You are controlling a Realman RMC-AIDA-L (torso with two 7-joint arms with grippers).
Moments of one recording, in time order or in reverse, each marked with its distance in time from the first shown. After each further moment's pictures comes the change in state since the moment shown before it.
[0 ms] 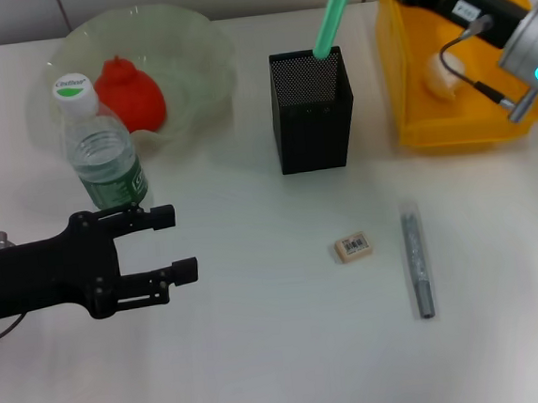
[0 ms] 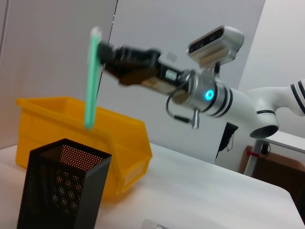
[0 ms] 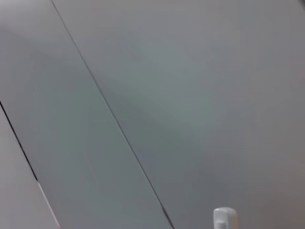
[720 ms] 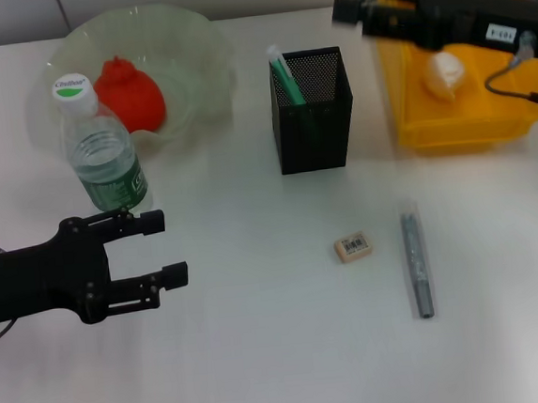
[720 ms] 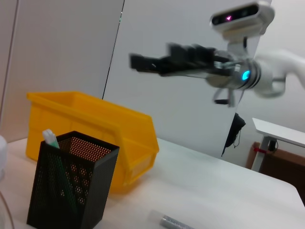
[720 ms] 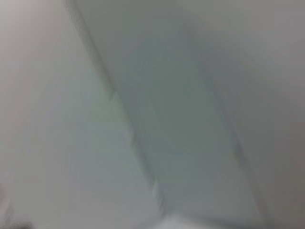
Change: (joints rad) left arm 0.015 0.008 -0.002 0.001 0.003 -0.008 0.004; right arm -0.167 -0.023 -0.315 -0.496 -0.110 -0.159 0.362
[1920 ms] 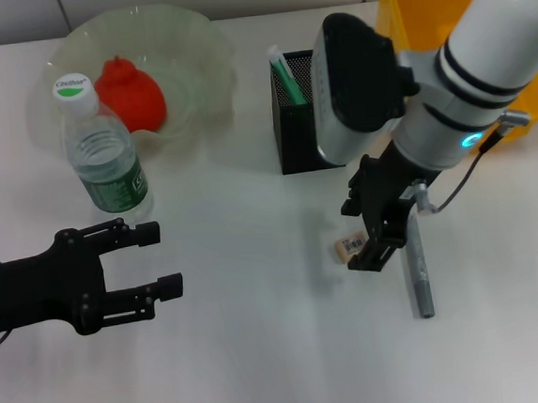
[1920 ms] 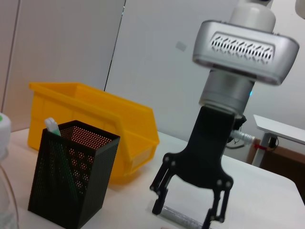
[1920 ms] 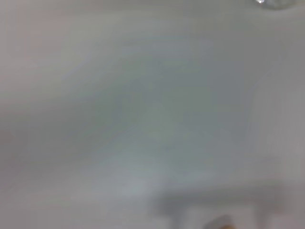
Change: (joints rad) left arm 0.016 0.007 0.009 -0.006 0.005 -0.002 0.000; right arm 0.319 0.029 -0.684 -0.285 -0.948 -0.028 0.498
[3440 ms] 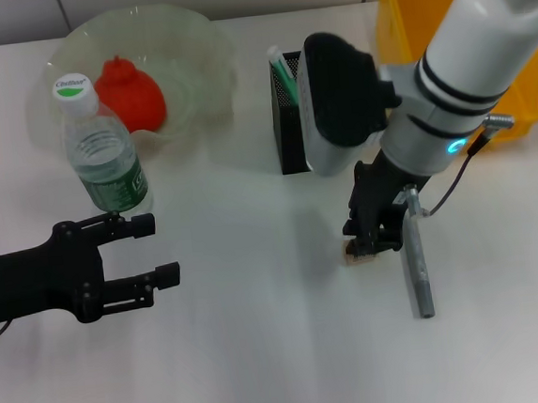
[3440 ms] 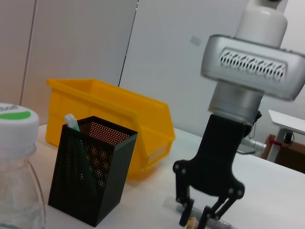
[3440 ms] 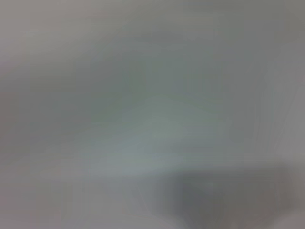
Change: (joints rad) left arm -0.008 0.001 -0.002 -0.003 0.000 -0.047 0.000; right arm 0.062 -0.005 -0.067 0.116 0.021 0.066 -0.006
